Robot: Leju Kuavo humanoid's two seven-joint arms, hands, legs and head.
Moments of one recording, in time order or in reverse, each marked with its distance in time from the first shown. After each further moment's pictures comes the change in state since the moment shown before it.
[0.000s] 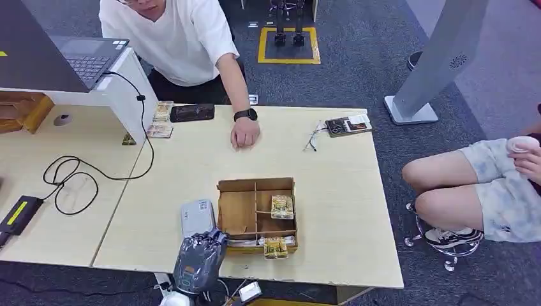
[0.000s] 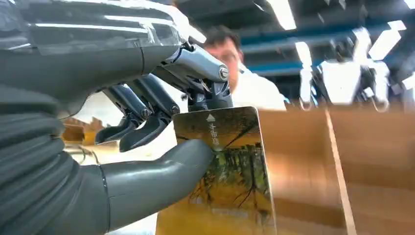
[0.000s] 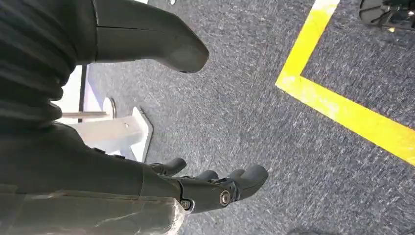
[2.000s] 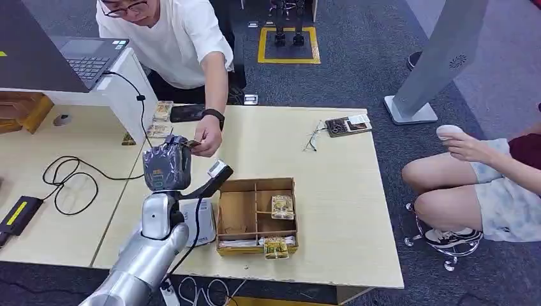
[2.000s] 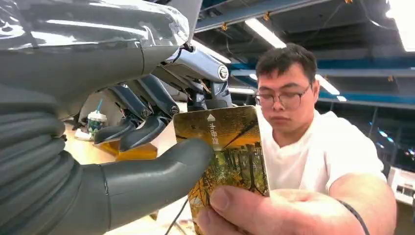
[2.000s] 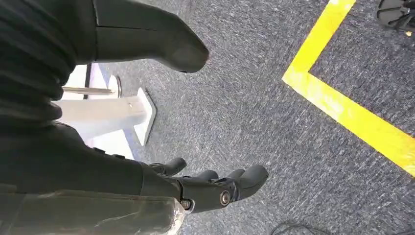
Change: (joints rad) left arm -0.440 -0.202 0.447 0.387 0.127 -0.011 -0.168; right arm -0.008 0.012 -0.028 -0.001 0.142 0.039 0.015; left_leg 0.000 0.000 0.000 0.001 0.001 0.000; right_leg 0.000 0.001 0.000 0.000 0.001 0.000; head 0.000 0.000
